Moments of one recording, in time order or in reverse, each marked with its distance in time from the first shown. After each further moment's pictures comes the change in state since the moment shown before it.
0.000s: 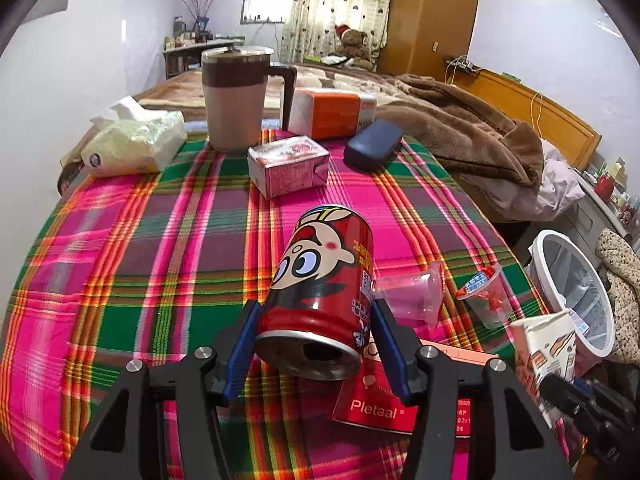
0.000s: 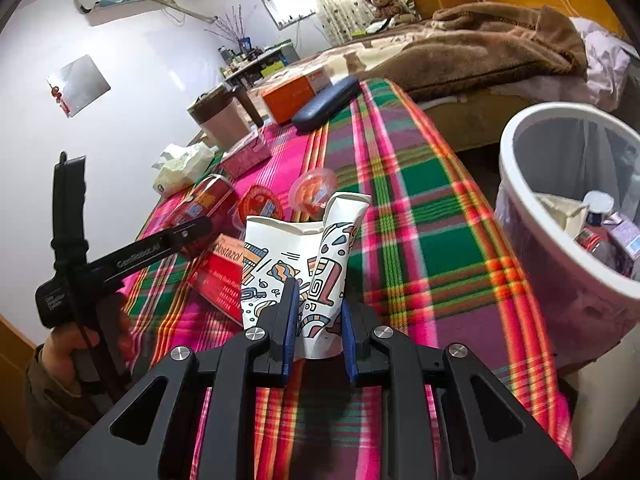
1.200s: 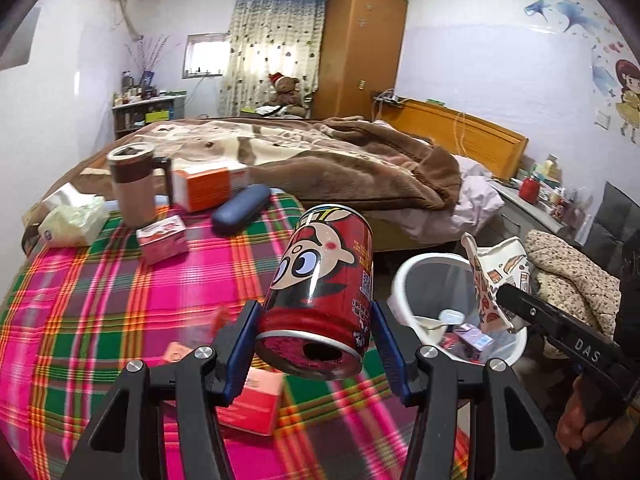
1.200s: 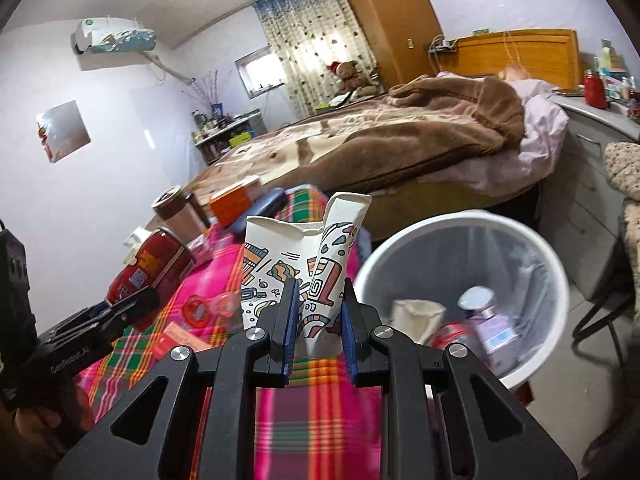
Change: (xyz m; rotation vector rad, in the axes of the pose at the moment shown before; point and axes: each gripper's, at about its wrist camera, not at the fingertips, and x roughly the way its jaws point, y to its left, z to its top) left arm -0.086 -0.143 0.000 0.112 -0.171 -0.181; right arm -0.092 -0.066 0.052 -0.013 -0.244 -0.151
